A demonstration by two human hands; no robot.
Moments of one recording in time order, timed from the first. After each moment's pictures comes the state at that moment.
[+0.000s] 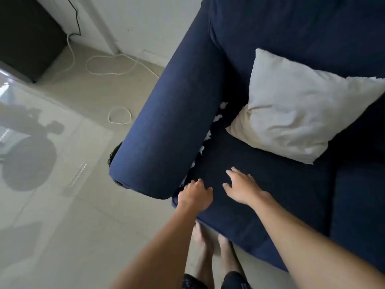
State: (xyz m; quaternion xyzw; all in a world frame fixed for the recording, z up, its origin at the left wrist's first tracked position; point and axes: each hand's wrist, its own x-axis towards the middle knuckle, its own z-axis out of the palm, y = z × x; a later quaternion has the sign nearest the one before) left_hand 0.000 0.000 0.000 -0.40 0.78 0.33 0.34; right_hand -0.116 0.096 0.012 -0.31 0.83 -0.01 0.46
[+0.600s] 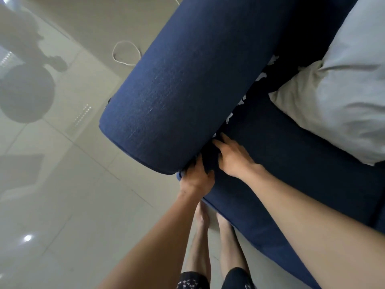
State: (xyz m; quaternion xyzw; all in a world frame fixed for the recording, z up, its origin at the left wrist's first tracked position) left_hand 0.045 -0.014 -0.138 -0.52 0.73 0.38 0.23; right_hand -0.086 0.011 -0.113 -0.46 0.78 0.02 0.44
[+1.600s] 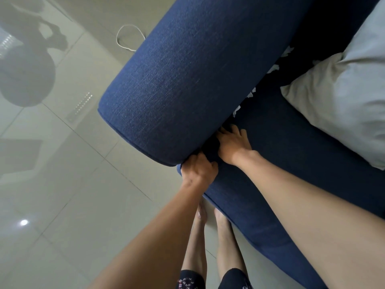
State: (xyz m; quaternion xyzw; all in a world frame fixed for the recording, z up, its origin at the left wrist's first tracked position) left_hand 0.031 -0.020 -0.122 -0.57 0.70 0.33 0.27; right_hand -0.084 -0.008 -0.144 -0.51 0.76 0.15 0.38
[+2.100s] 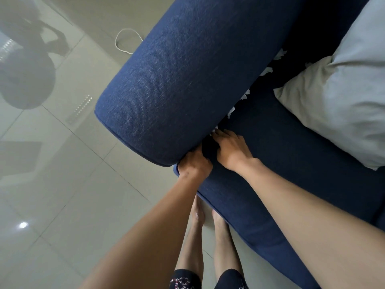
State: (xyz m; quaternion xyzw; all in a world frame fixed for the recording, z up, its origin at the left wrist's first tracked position) left_hand 0.021 -0.029 -0.125 -0.55 0.69 0.37 0.29; right_hand -0.089 0.011 -0.137 -0.50 0.76 0.04 0.40
